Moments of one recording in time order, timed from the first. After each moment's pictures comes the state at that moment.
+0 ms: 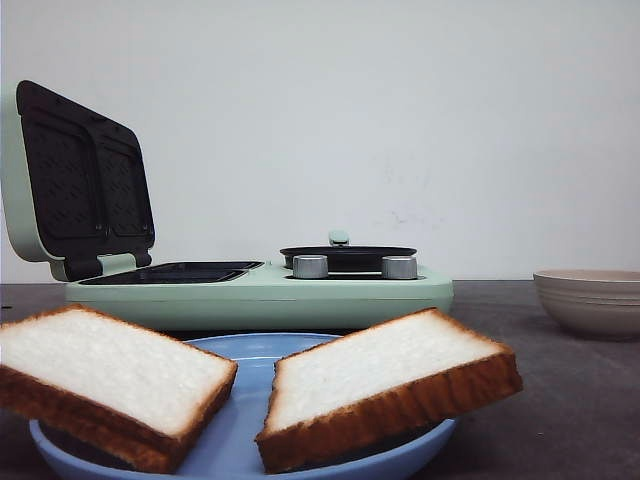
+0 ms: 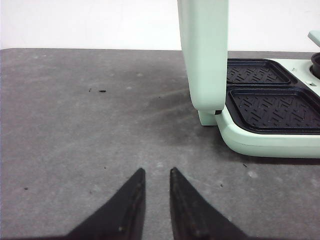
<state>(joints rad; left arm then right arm) 0.05 0.01 0.03 -0.18 0.05 0.01 0.07 0.01 0.02 -0.17 -0.08 0.11</state>
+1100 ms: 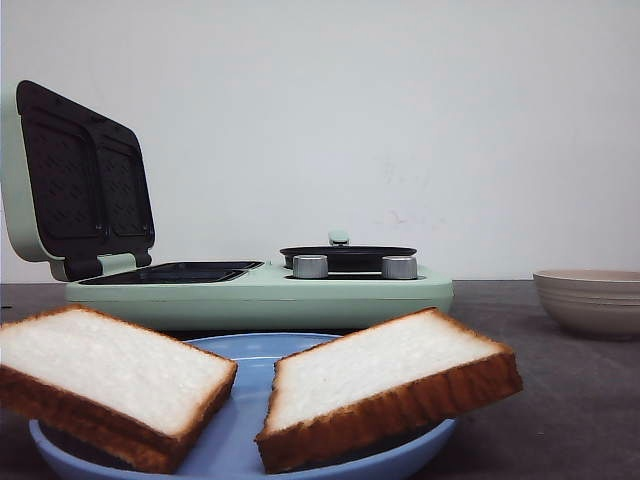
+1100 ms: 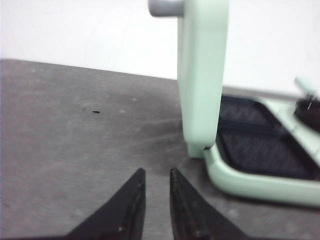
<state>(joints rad) 0.05 0.01 0.03 -0.08 0.07 -0.21 0.07 0.01 0.02 0.00 -0.09 0.31</state>
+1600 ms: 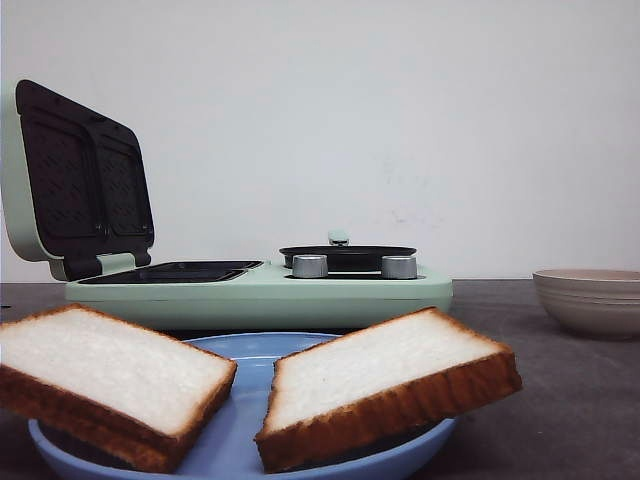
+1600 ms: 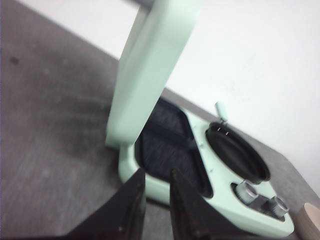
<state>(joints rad) 0.04 0.13 0.18 -0.11 0.26 -0.54 0.07 0.03 0.16 0.00 -0.17 0.45</state>
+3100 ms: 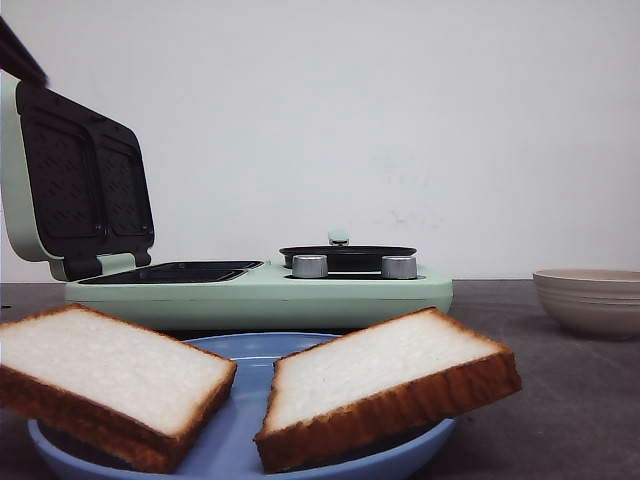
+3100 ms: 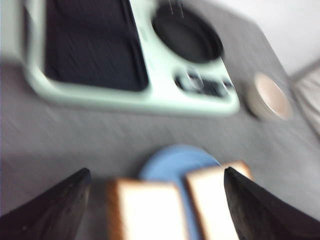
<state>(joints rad) -0.21 0.63 0.57 -0.51 0.49 -0.47 0.07 0.34 0.46 -0.31 -0.41 0.32</state>
